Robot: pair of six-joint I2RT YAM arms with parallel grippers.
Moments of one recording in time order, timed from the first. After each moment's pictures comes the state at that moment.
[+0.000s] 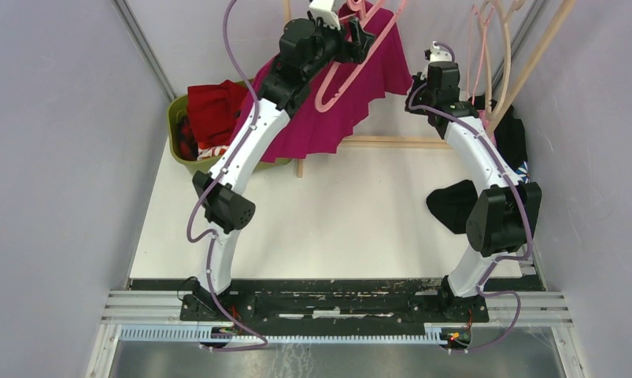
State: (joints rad) left arm -0.58 2.17 2.51 -0.21 0.07 -0.20; right arm 0.15 1.75 1.62 -0.34 0.05 0.26
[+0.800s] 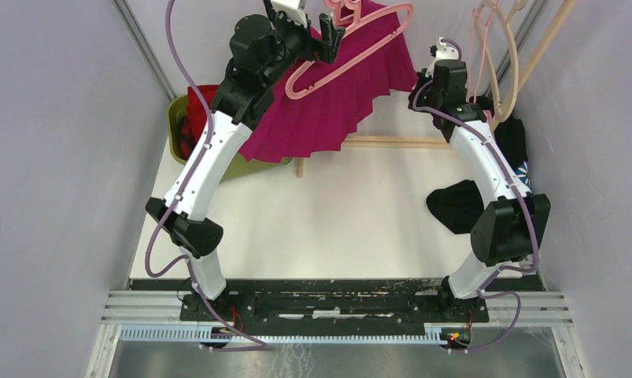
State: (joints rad) left arm -0.57 1.83 2.27 -0.25 0.04 -0.03; right arm 0.15 1.68 1.60 -0.34 0.04 0.26
